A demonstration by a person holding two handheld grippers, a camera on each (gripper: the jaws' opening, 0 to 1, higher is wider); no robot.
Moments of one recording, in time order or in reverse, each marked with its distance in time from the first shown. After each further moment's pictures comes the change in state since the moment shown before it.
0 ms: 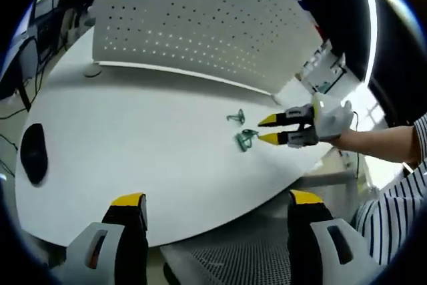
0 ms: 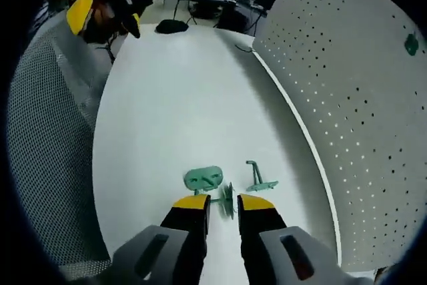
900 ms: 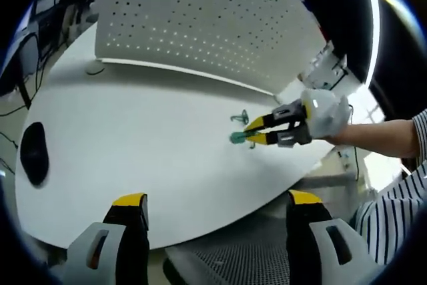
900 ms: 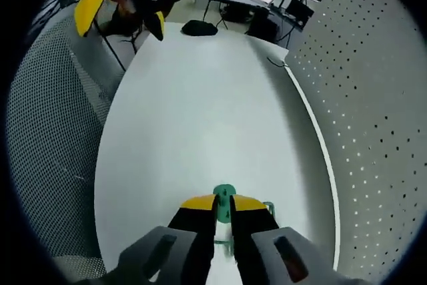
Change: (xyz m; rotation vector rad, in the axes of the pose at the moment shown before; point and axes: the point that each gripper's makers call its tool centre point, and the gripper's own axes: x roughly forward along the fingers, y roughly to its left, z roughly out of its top) left arm 0.000 0.009 0.003 -0.017 0.017 -0.003; right arm 0.028 0.018 0.039 -0.167 -0.028 0.131
